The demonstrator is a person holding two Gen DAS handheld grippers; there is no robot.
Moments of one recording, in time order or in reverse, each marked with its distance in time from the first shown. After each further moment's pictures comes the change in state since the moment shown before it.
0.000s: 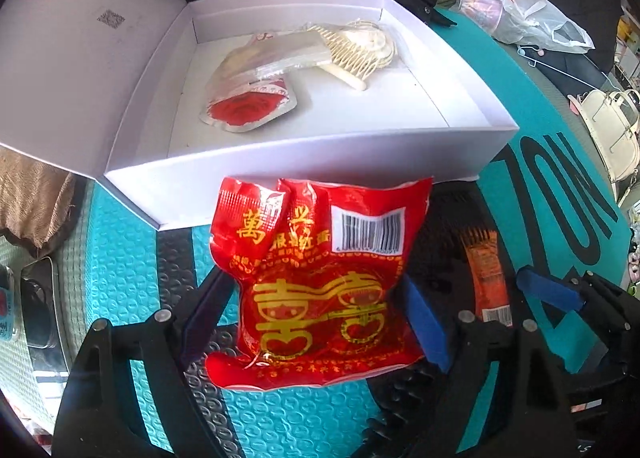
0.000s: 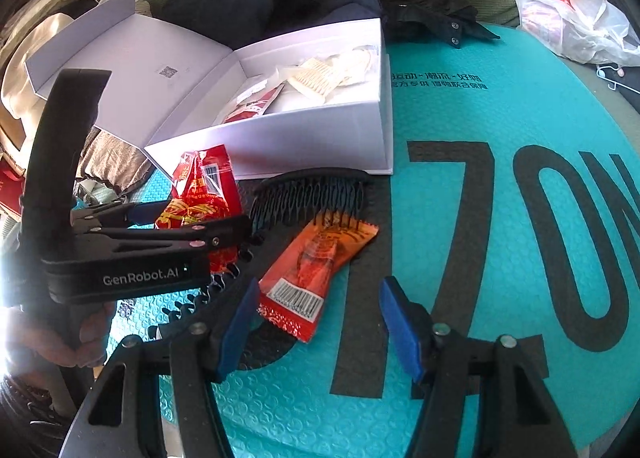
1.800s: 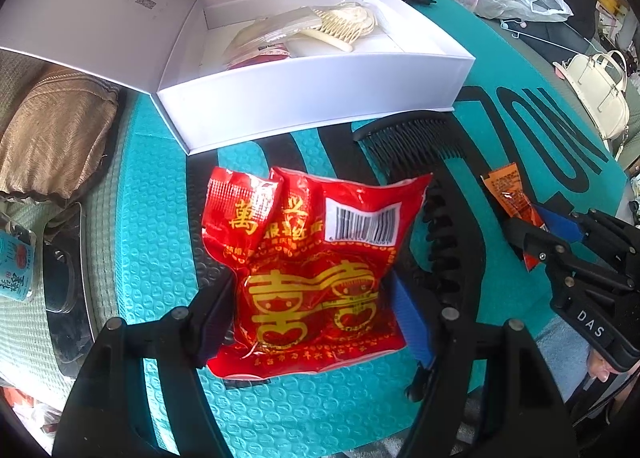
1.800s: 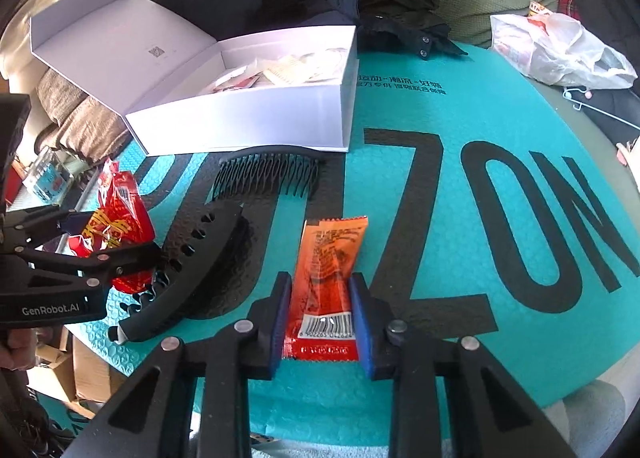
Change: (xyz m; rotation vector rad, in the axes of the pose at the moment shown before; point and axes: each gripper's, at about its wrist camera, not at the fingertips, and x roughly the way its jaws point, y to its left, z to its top) left arm -0.031 0.003 -0.058 0.066 0.025 0.010; right arm -0.022 0.000 -0.026 -0.058 -0.032 -0.164
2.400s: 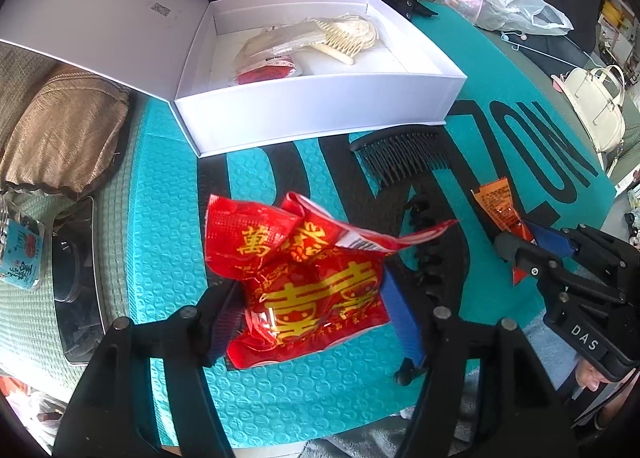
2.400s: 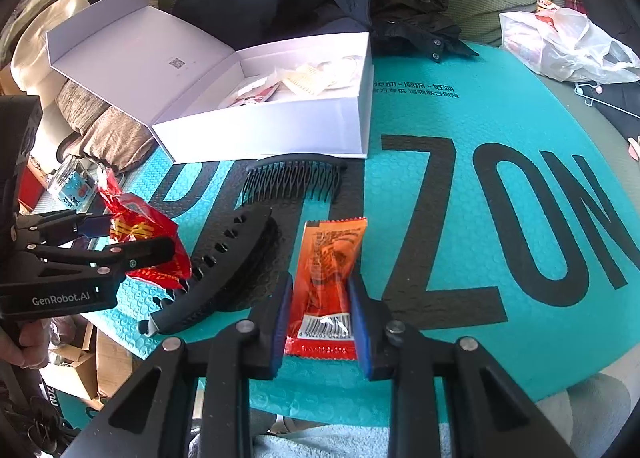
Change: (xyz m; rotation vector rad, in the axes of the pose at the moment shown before) left arm -0.023 0.000 -0.003 -0.036 -0.010 -0.013; right arm -0.014 0.004 0.000 0.010 -0.006 0.077
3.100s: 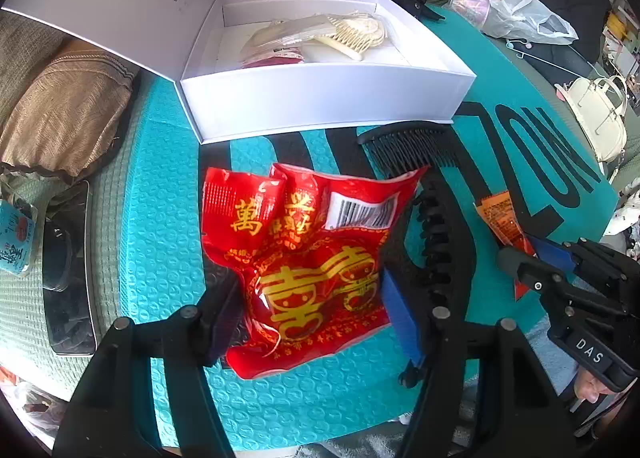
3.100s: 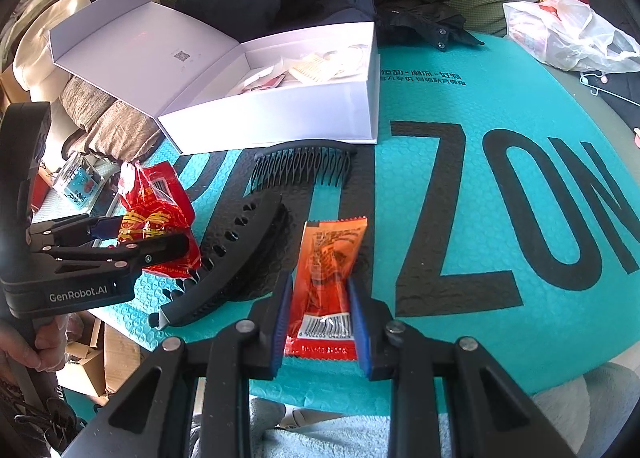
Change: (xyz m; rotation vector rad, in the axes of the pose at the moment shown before) left arm 0.005 0.005 -0.010 -0.032 -0.016 -0.011; right arm 0.003 0.003 -0.007 0.015 0.020 0.028
